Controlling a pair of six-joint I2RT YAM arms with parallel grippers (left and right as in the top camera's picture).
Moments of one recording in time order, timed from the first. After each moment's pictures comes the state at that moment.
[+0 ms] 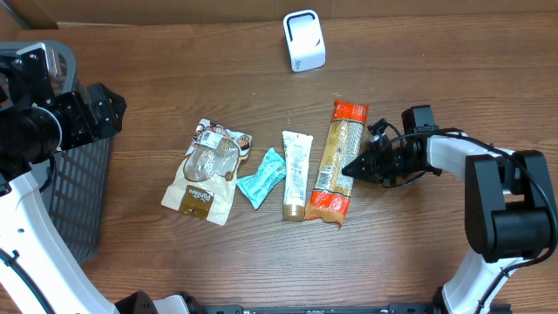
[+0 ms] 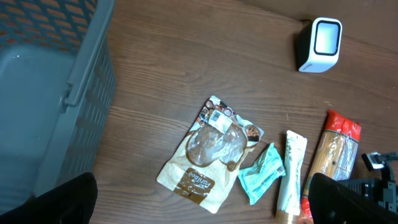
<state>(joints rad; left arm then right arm) 0.45 1.50 2.10 -1.56 0.32 0.06 0.09 1.96 1.00 -0.50 -0.93 0.15</state>
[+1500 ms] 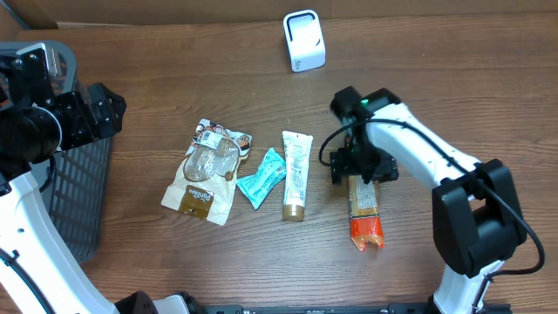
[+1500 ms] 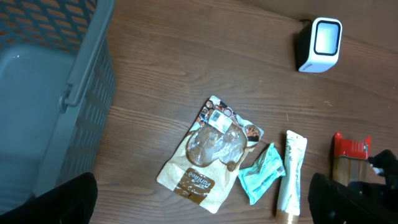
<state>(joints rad) 0.45 1.50 2.10 -1.56 0.32 0.06 0.44 1.96 1.45 -1.22 -0.05 0.41</state>
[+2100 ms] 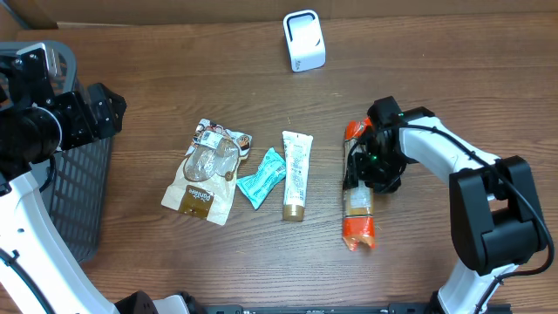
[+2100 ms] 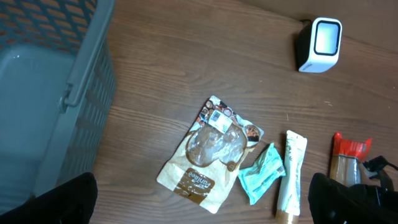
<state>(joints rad) 0.45 1.50 2.10 -1.56 0.32 0.06 0.27 1.93 1.19 -0.93 -0.39 0.28</state>
